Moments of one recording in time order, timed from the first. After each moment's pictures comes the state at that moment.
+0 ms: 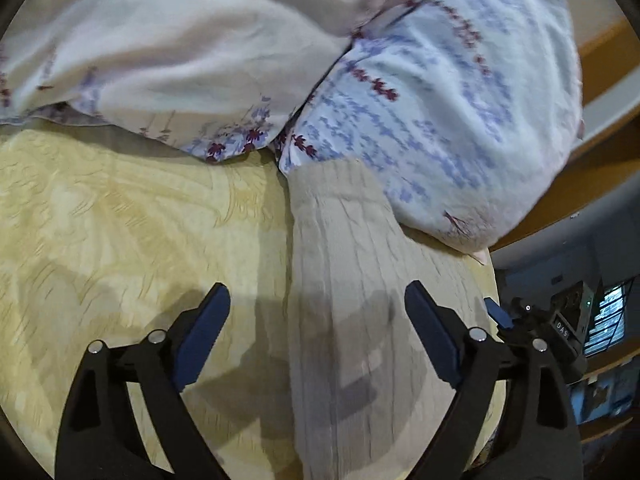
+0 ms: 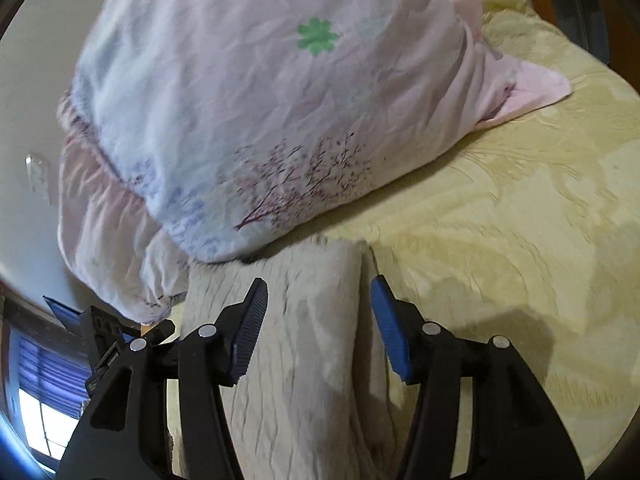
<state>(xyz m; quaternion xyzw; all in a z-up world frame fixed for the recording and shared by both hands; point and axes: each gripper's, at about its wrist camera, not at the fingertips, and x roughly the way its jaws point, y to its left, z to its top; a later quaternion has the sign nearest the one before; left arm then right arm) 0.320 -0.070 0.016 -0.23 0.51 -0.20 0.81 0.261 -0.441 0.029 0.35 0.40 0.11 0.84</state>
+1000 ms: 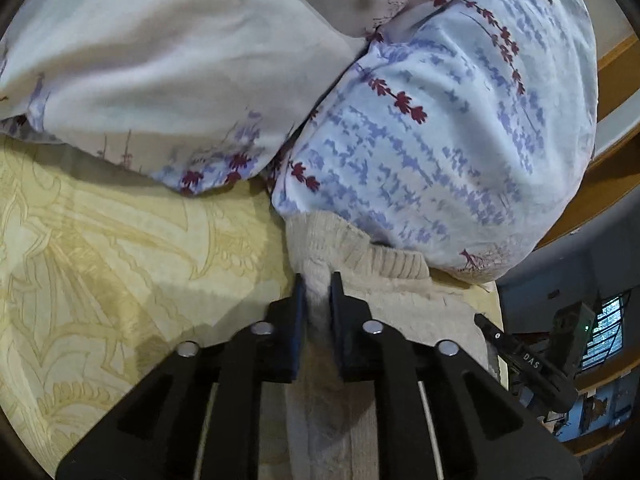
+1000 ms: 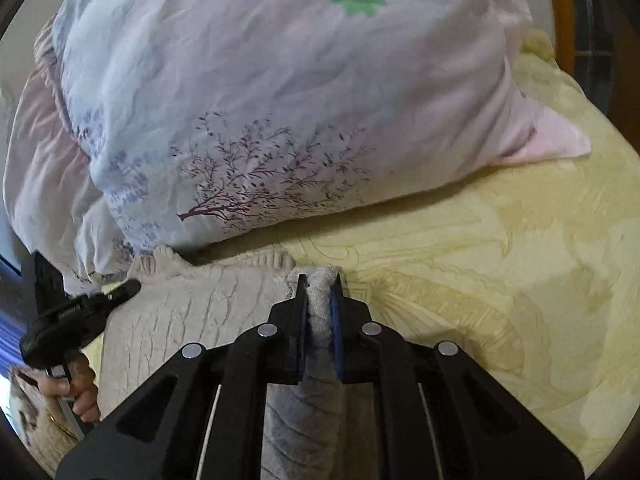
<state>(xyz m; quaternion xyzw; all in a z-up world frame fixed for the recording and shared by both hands) 0.355 -0.074 0.005 -0.24 0.48 -0.20 0.82 0.287 -0.418 0.019 0.23 0.41 0.06 0.88</state>
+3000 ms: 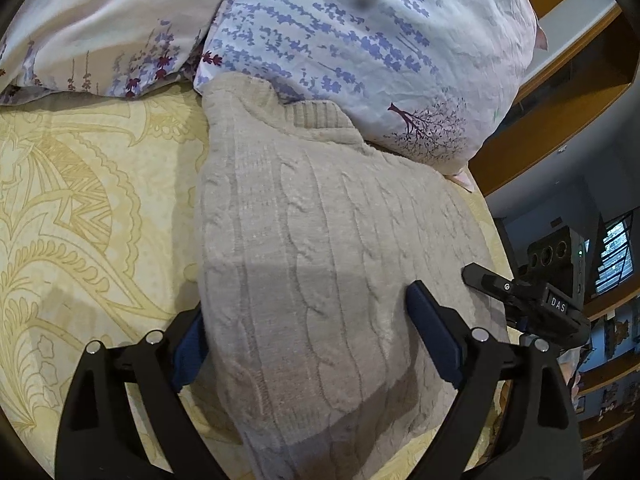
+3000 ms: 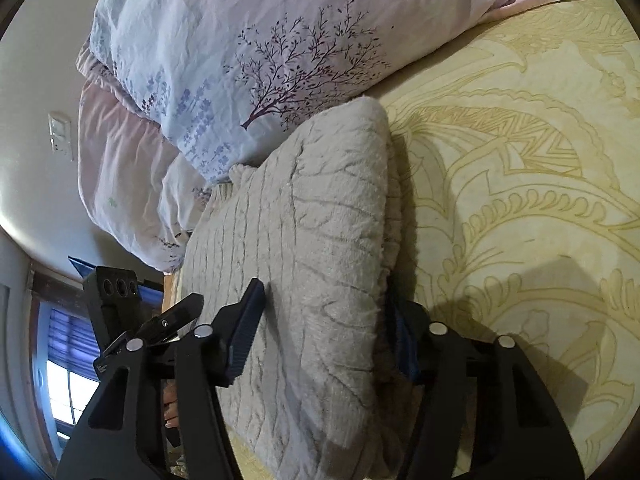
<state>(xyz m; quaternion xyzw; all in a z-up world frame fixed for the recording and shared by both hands) 0.264 -0.110 0.011 -0.15 0.51 -0.26 0.81 0.222 -0.412 -0.019 0.36 0.44 0.20 0.80</state>
